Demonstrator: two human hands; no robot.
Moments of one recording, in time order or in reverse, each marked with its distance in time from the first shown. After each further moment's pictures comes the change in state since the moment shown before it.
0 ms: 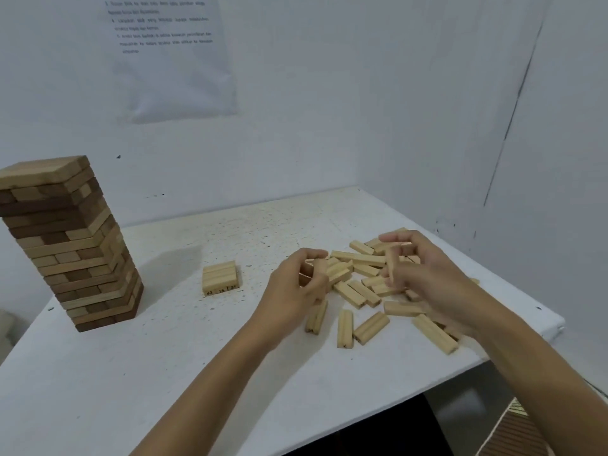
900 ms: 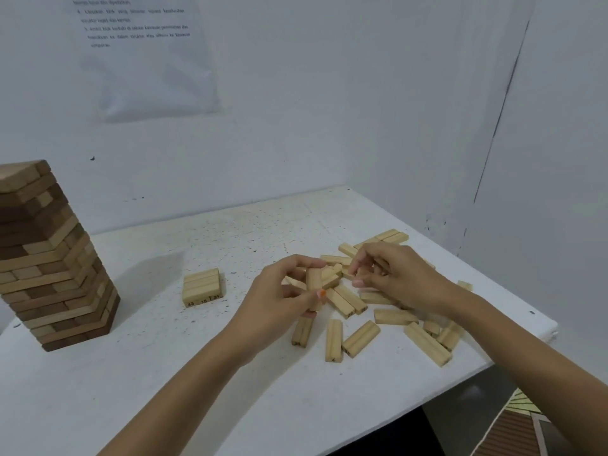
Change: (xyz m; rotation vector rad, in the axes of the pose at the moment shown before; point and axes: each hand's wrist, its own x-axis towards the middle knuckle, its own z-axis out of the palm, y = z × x) left_hand 0.003 0.006 -0.006 -0.074 -0.122 -0.014; right_hand 0.045 0.014 -0.006 -0.535 -0.125 -0.313
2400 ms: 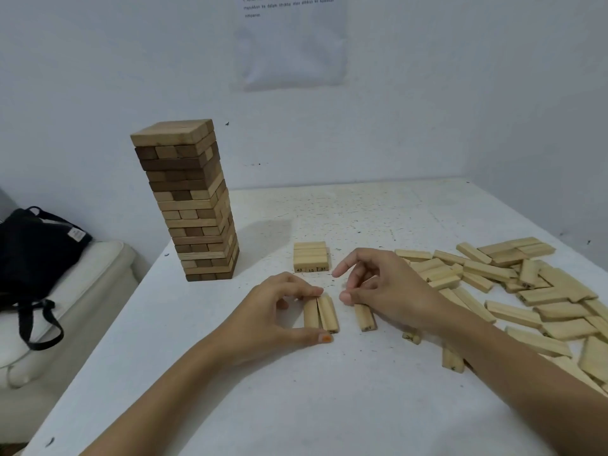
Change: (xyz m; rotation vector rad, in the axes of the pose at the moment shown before) left_hand -0.075 -0.057 -0.104 0.441 0.130 -0.033; right_hand 0.042 -0.080 0.117 0.303 -0.294 0.024
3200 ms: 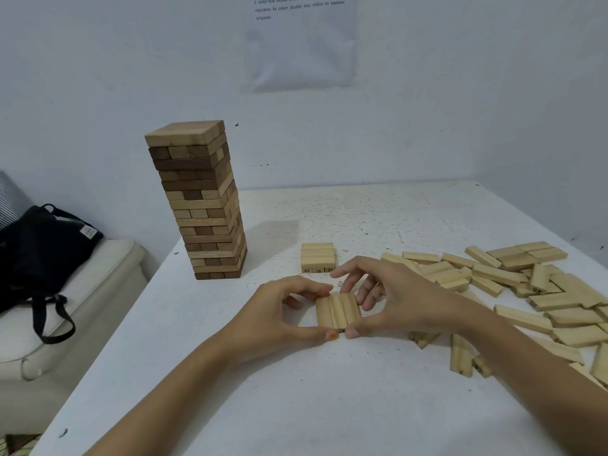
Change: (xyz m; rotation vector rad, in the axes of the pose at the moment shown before) left_hand 0.002 -0.002 0.000 -0.068 0.022 0.004; right_hand 0.000 0.002 -0.009 -0.214 -0.232 -0.141
